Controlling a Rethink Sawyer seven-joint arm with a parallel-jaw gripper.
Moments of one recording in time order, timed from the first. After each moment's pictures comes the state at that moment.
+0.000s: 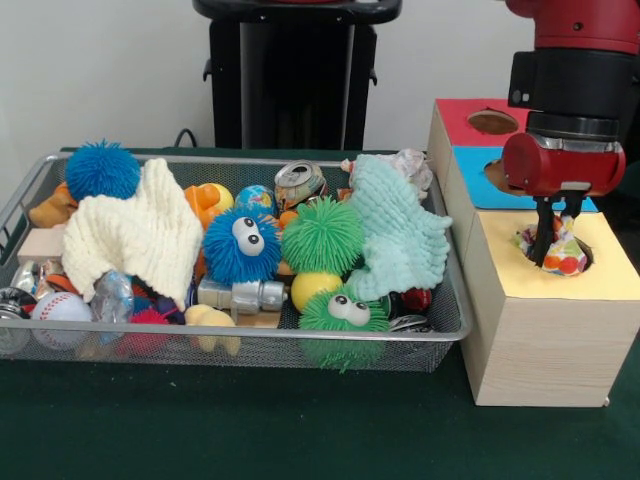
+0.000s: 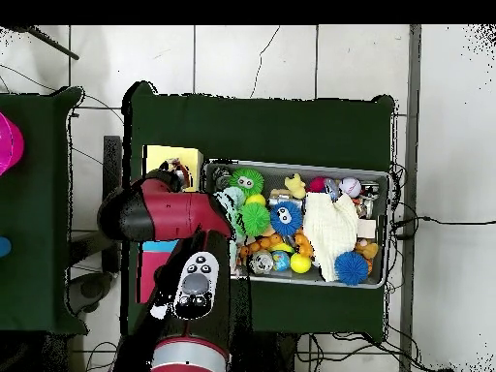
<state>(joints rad) 0.19 -0.51 -0.17 1.50 0.11 0.20 1.44</state>
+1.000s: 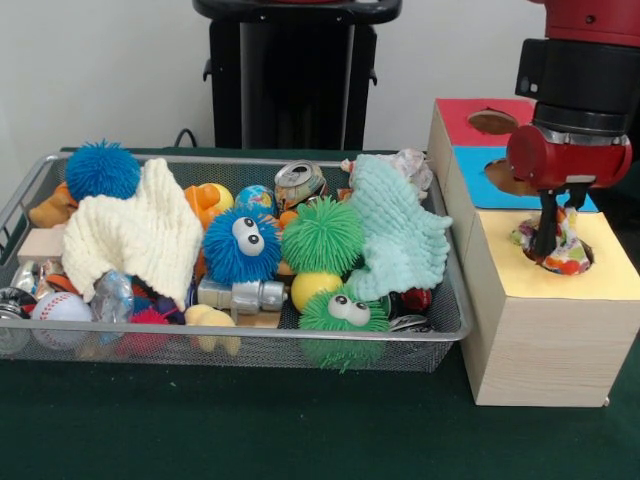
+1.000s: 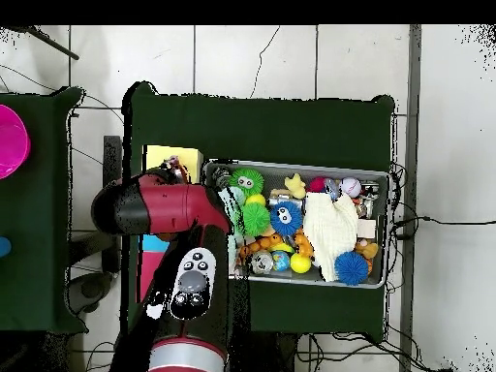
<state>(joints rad) 0.19 -0.51 -0.18 1.45 0.11 0.34 1.44</state>
